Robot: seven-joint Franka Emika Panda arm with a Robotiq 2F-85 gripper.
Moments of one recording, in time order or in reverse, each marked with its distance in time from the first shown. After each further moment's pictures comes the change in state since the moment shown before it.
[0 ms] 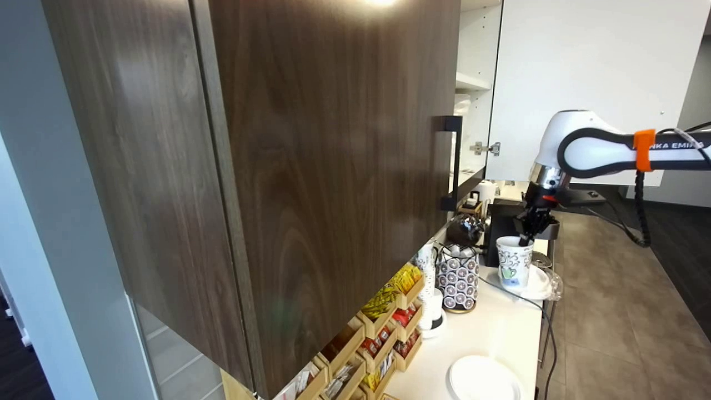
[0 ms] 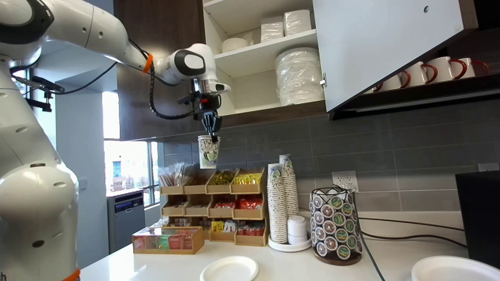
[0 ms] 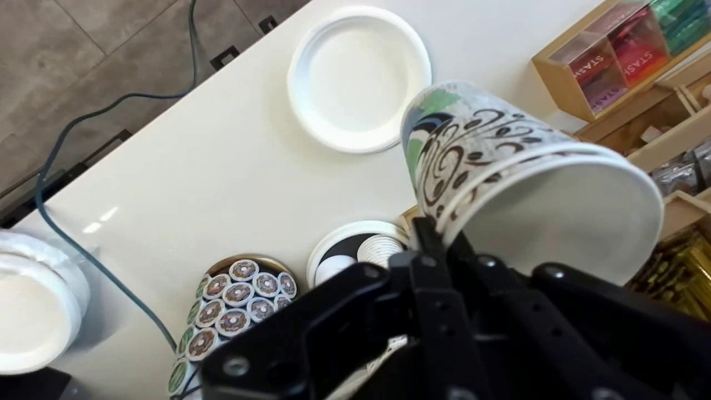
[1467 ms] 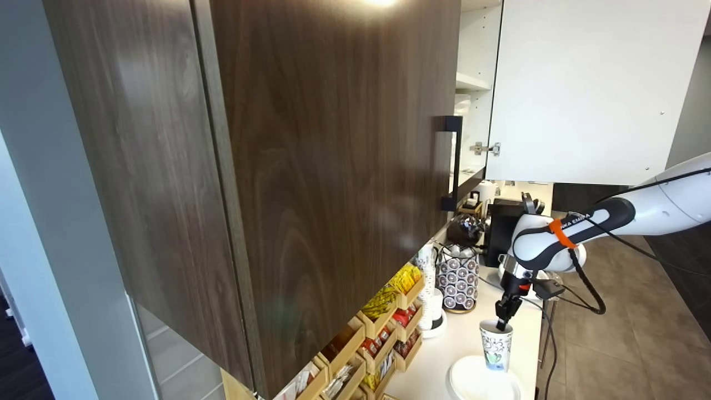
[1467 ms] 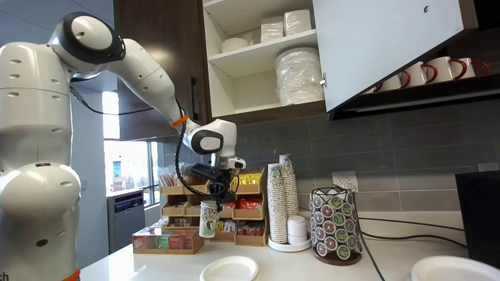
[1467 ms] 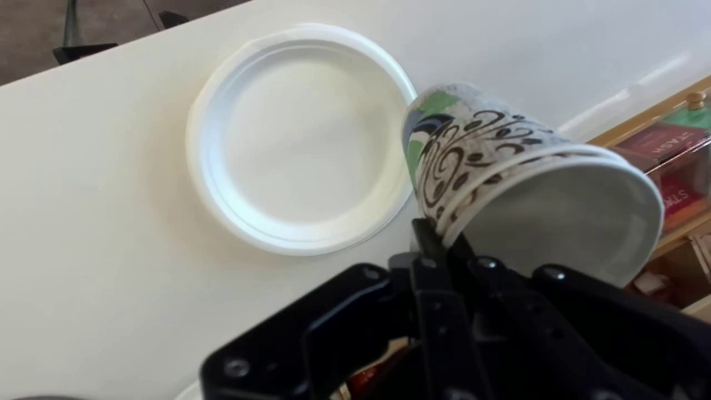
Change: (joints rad) arm 0.066 0.365 -0.053 -0.312 0.283 0.525 -0.522
